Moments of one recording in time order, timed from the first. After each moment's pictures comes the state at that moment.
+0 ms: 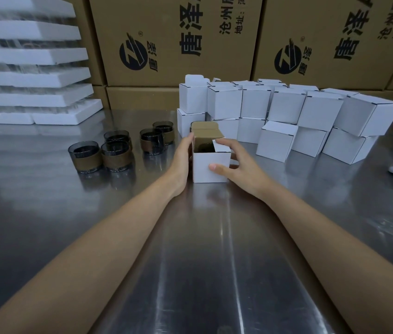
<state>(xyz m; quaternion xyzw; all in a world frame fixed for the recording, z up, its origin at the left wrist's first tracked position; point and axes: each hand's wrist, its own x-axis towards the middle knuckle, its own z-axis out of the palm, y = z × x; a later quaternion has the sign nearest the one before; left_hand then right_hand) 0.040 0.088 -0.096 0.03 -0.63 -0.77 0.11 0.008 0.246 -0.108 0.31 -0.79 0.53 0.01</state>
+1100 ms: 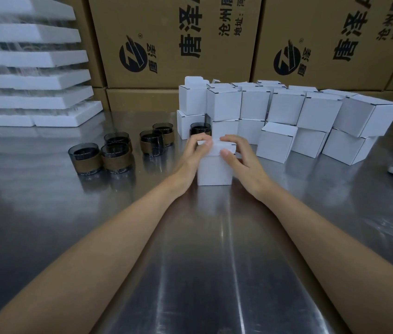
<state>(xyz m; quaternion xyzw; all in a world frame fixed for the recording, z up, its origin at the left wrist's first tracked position) 0.054 0.094 -0.092 -0.08 -0.72 -0.68 0.14 0.012 0.248 -0.104 0.34 -0.75 0.55 0.10</state>
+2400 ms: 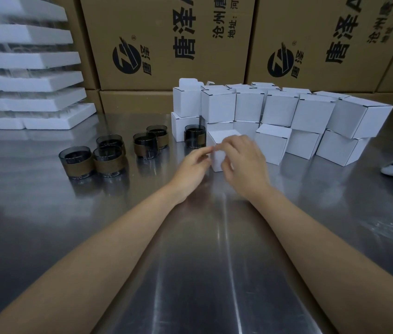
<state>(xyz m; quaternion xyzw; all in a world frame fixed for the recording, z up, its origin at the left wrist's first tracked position) 0.047 0.108 -0.097 -0.03 -0.79 -0.60 0.13 0.014 0.246 -0.095 0.34 -0.85 0.17 0.38</state>
